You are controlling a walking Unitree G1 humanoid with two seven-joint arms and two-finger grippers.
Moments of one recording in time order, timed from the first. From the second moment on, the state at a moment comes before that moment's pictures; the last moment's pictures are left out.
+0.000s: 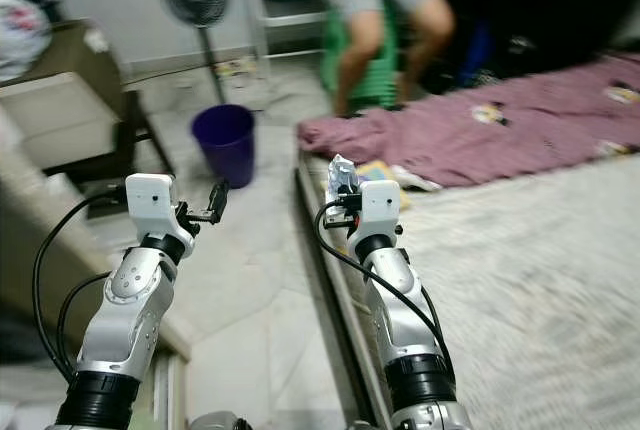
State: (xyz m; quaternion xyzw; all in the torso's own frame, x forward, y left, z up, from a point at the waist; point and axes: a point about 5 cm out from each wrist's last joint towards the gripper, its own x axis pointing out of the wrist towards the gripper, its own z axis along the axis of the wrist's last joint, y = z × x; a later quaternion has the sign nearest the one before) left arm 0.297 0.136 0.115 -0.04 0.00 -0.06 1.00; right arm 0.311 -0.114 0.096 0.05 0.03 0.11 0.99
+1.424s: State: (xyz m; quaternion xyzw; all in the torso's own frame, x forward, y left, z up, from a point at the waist) left arm 0.302 0.135 0.116 -0.04 0.00 -0.06 1.00; right arm 0.315 -0.112 0.100 0.05 0.03 0.12 0.99
